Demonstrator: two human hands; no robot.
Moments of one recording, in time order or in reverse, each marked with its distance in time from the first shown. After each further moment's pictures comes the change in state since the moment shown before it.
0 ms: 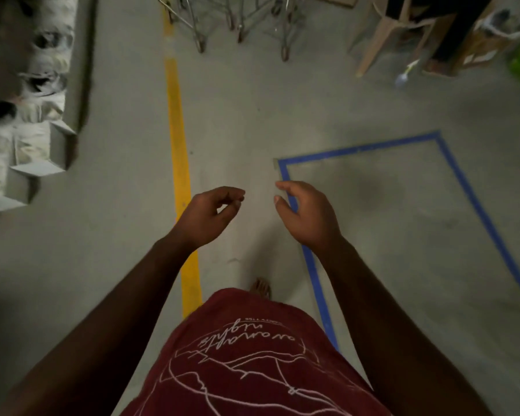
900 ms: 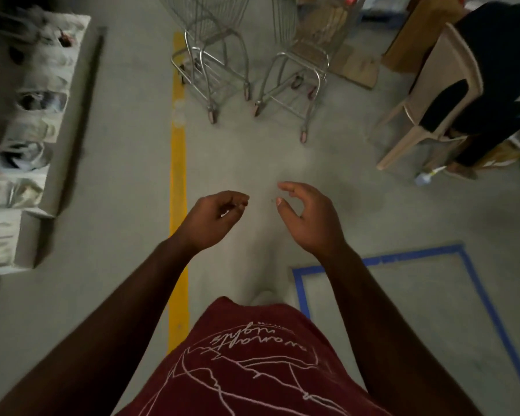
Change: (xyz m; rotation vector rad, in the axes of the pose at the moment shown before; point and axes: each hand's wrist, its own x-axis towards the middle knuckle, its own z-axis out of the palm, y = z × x) left_hand 0.584 -0.122 -0.273 -0.120 0.038 0.005; right_hand 0.655 -0.062 0.094 -0.054 -0.009 -0.047
